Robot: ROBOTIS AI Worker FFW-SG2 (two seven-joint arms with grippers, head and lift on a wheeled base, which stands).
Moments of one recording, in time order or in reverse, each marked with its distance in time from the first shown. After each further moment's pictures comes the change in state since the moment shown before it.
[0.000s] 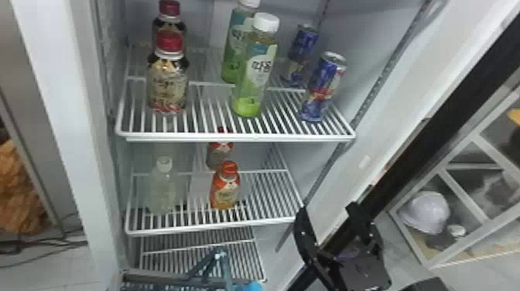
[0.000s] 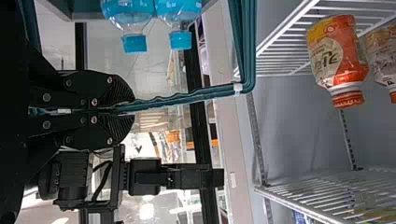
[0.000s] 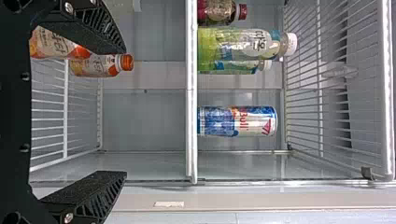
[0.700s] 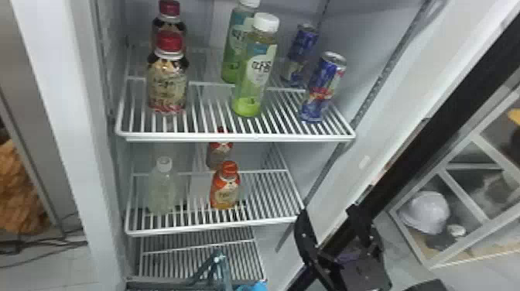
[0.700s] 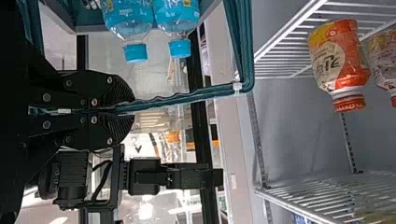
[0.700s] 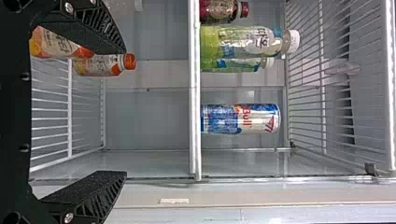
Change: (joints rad) left arm 0.011 -0.002 0.004 0.000 0.000 0.000 0.000; right arm 0.007 0.000 0.000 0.003 -0.009 0.000 -0.003
